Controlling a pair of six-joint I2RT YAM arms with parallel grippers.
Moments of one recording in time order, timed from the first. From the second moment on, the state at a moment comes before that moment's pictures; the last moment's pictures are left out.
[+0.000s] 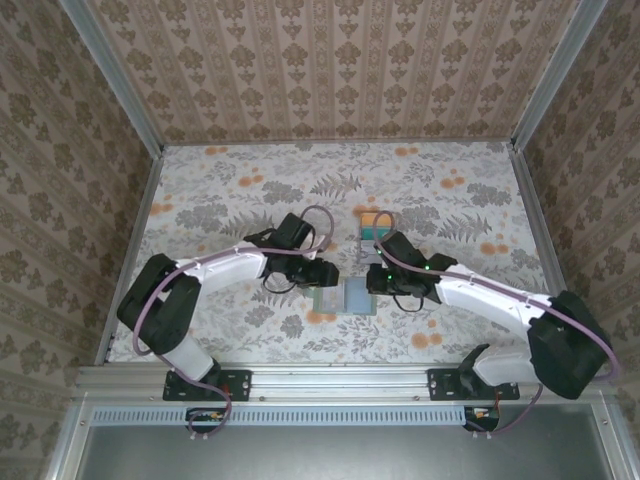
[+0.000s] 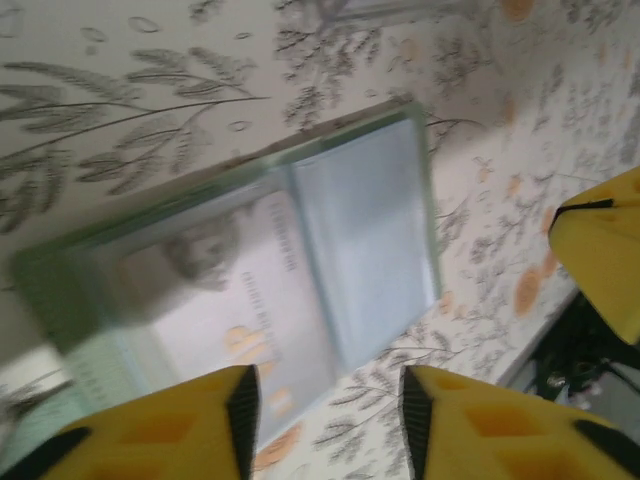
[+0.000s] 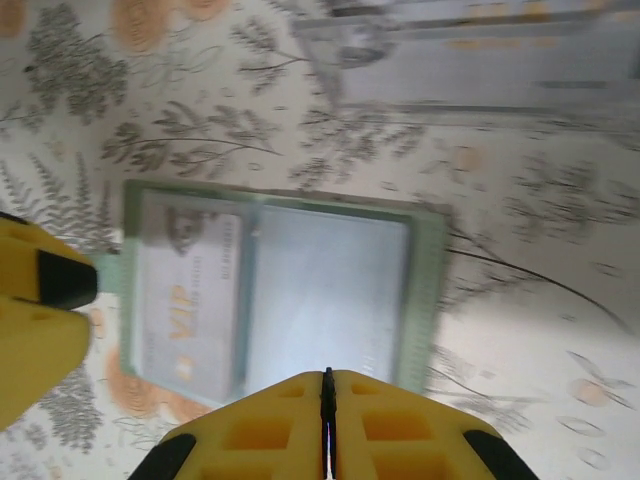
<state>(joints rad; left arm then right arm) -0.73 1.61 0.90 -0.37 0.54 -0.55 0.68 1.33 0.75 -0.42 -0.07 0.74</state>
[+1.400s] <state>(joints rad) -0.72 1.66 0.85 -0.39 0.49 -0.55 0.69 1.65 0.79 -0.22 -0.32 0.82</state>
